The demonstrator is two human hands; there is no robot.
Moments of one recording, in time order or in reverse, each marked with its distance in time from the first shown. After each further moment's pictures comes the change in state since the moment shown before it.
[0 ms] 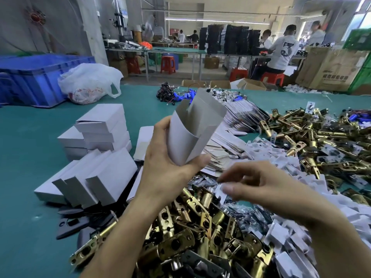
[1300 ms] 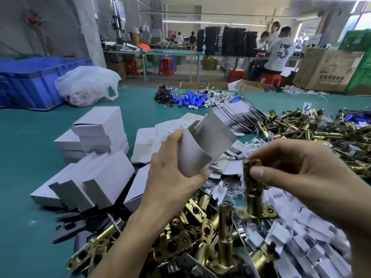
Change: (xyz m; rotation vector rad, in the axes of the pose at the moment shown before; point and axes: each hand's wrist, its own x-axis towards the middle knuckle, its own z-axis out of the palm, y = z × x) left_hand -0.009 -0.013 0.012 0.314 -0.064 0.034; right_hand -0.036 -0.025 -0.023 0.110 0.325 -0.206
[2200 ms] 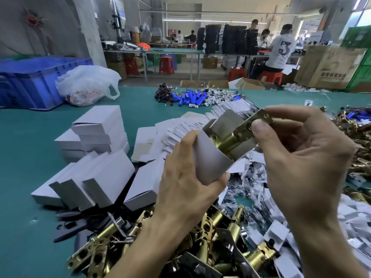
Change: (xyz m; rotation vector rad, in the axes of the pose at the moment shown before) left_hand -0.014 0.017 0.021 0.038 0.072 0.132; right_hand 0.018 -0.007 0.051 -0.131 0.858 -0.340
